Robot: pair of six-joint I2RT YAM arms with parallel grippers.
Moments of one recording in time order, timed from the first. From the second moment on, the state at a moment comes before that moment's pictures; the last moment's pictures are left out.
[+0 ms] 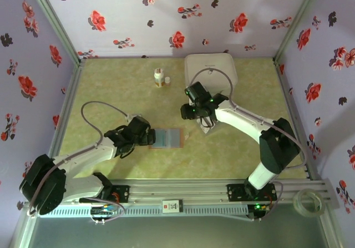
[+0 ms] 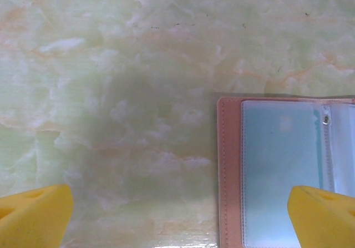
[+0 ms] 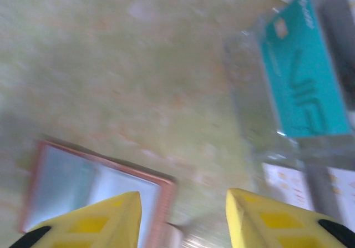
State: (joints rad) left arm -0.75 1.18 0.60 -0.45 -0.33 -0.67; right arm 0.71 1.63 1.21 -0.63 0.03 0.41
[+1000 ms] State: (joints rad) left arm -0.75 1.20 0.61 -0.44 -0.33 -0.67; right arm 0.71 1.74 1.20 -0.78 0.27 0.25
